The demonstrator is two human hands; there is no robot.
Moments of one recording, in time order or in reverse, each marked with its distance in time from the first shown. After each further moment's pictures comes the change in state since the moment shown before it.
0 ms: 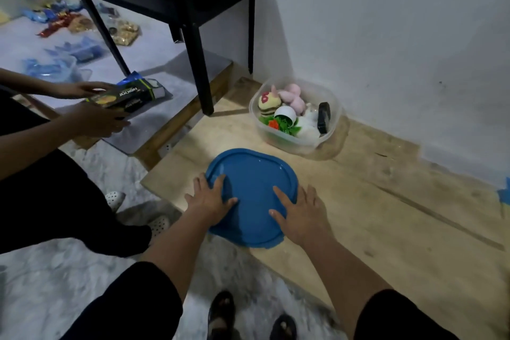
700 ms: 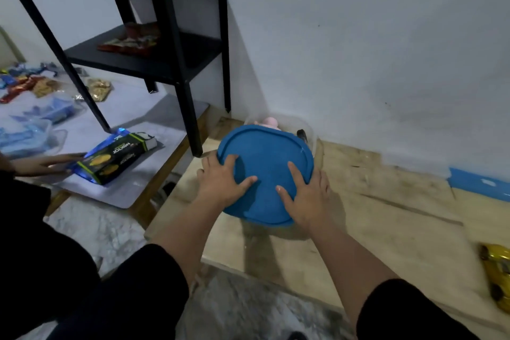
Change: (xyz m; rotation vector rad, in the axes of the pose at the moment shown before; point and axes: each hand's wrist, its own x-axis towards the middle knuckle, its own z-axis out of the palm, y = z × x) left_hand 0.010 0.029 -0.113 -0.072 0.385 0.352; right_hand -0.015 -0.038 -0.087 0.345 0.423 0.303
